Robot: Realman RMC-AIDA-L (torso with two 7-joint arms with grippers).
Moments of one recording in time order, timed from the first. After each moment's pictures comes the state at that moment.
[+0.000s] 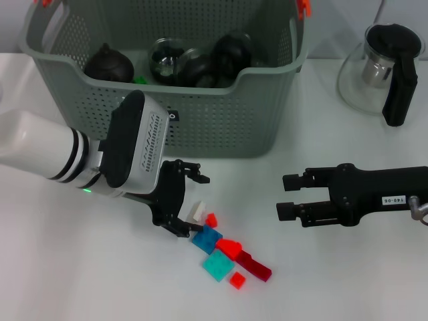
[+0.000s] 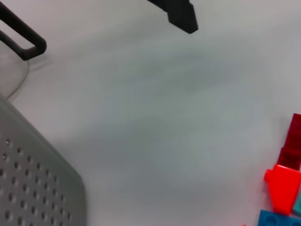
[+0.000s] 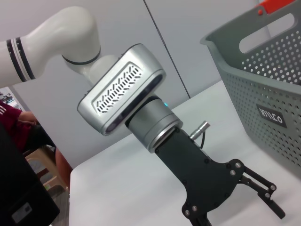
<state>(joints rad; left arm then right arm) -0.64 -2.17 1.10 0.82 2.37 1.25 -1.07 0.62 2.06 -0.71 -0.60 -2.10 -1.70 1.57</state>
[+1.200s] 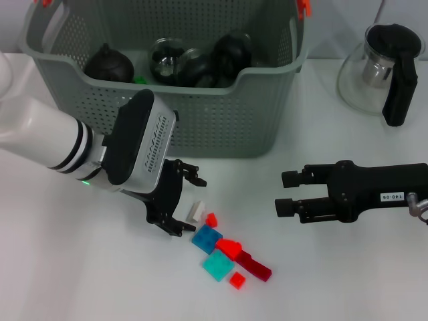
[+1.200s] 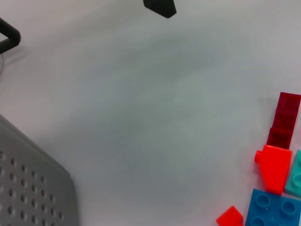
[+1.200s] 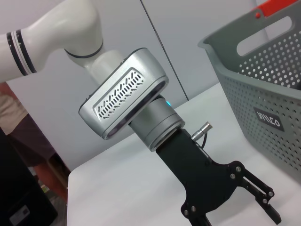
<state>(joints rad) -0.69 -2.15 1.12 0.80 2.43 1.27 -1.06 0.63 2.06 -0.71 -0.60 -2.10 -1.69 1.57</state>
